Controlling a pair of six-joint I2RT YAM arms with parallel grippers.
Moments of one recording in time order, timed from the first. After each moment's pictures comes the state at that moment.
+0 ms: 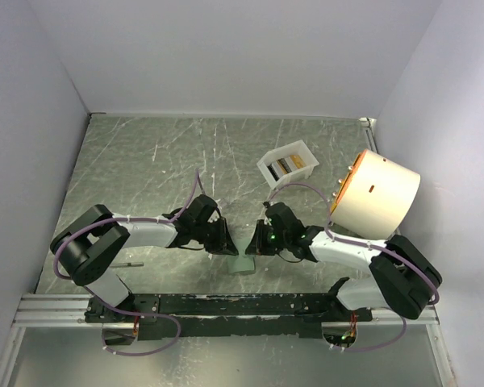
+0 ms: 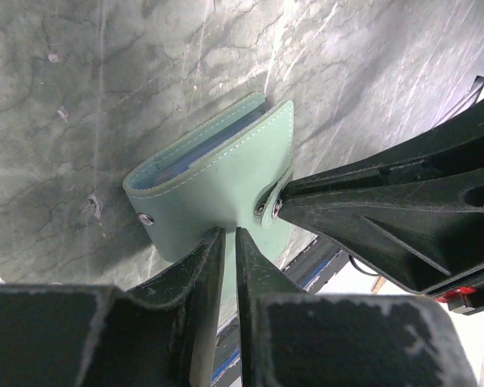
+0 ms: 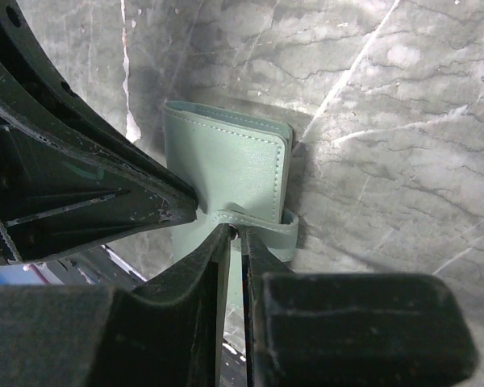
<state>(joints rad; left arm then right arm) -0.81 1.61 0.65 0.11 0.40 -0.94 0.77 1.30 0.48 -0.01 -0.21 0.80</state>
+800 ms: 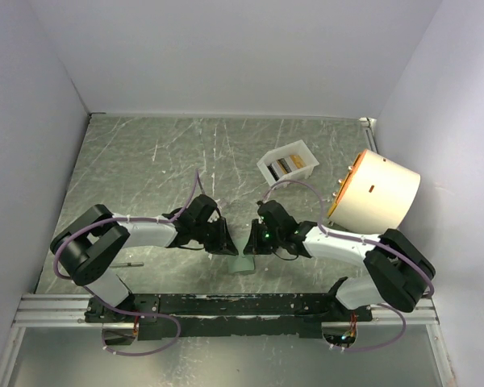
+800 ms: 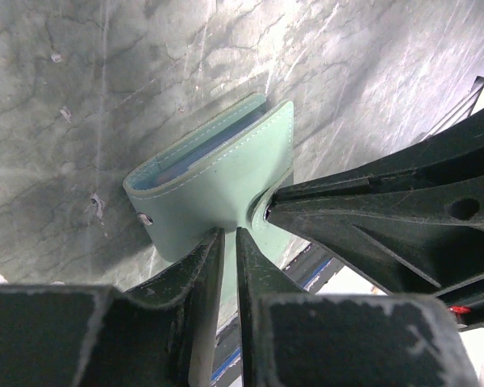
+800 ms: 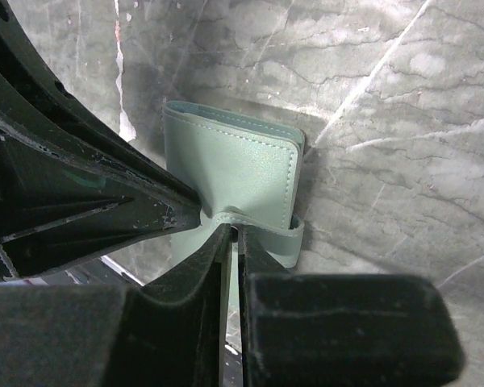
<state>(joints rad) -0.81 1.61 0.65 0.11 0.40 -0.94 0.80 1.36 0.55 -0.08 -0.19 0.78</state>
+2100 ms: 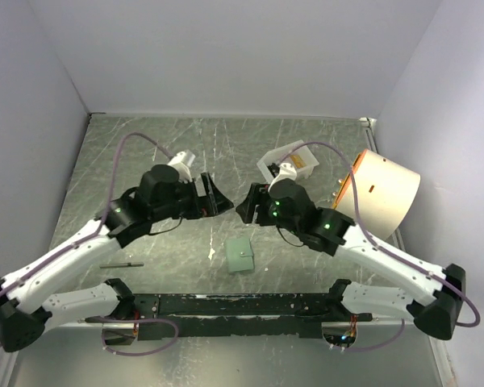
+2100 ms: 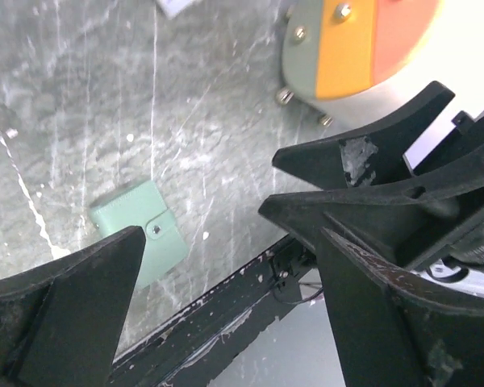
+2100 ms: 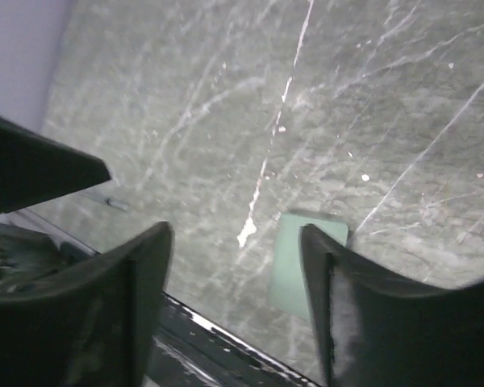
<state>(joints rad) -0.80 1.07 0.96 -0.38 0.08 -0.83 0.94 1.09 0.94 -0.41 0.24 0.72</state>
